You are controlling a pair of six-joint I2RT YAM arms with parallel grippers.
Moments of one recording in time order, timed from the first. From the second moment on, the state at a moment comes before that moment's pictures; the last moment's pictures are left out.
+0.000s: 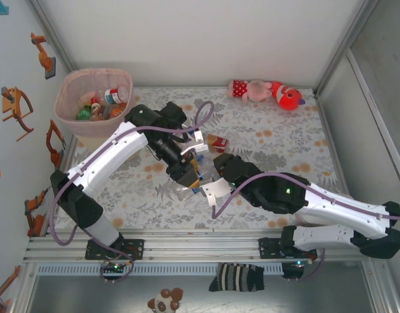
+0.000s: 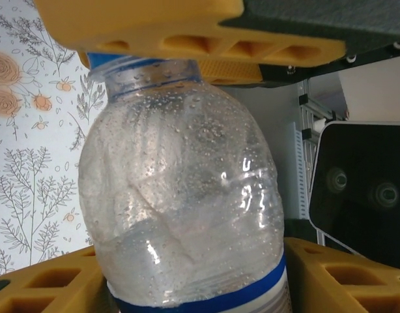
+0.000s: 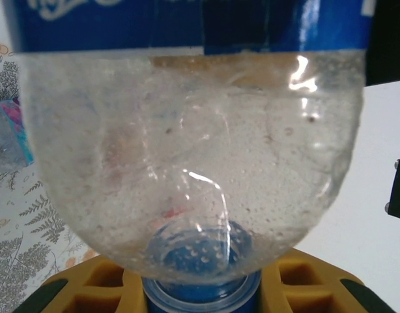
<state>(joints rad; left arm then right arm) -0.78 1.64 1.72 -1.55 0.91 0.52 1.26 1.06 1.17 -0.75 0.58 -1.30</state>
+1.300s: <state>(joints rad) -0.27 1.41 1.81 -1.15 0.41 0.15 1.26 0.95 1.24 -0.76 0.60 -0.92</state>
